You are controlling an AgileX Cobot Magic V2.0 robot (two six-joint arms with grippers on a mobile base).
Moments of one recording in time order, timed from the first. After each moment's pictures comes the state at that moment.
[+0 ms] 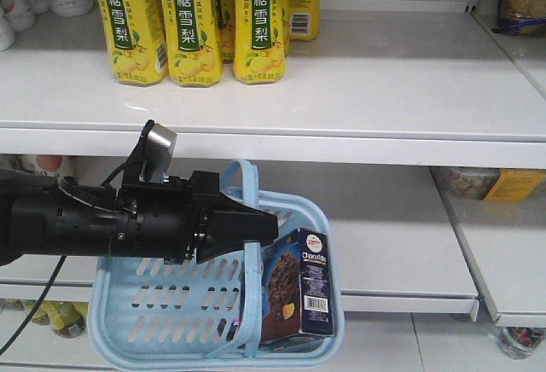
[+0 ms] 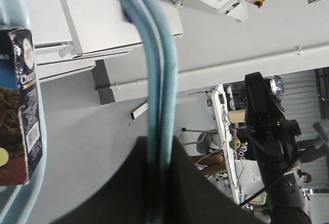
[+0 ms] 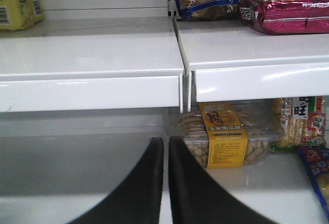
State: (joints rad) left arm -0.35 1.50 -0.83 -1.66 0.98 0.79; right arm -0.05 0.34 -0.30 -0.12 0.17 0.16
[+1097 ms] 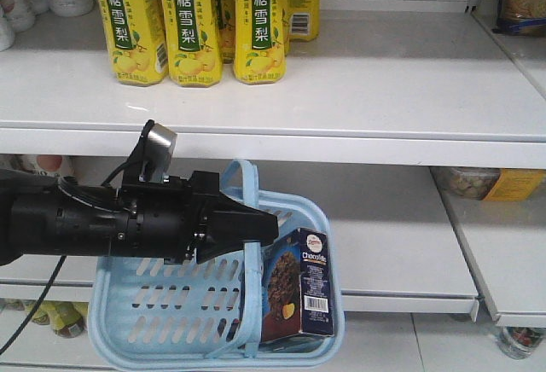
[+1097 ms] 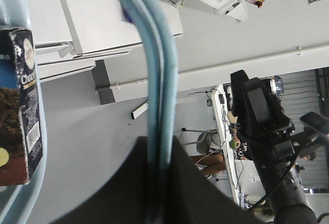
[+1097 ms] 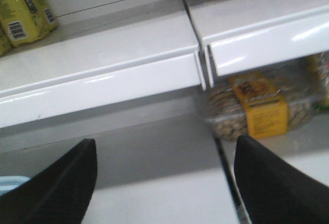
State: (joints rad) left arm -0.35 1.50 -0.83 -1.66 0.98 0.79; right arm -0.01 0.37 -0.31 0.15 0.22 0.16
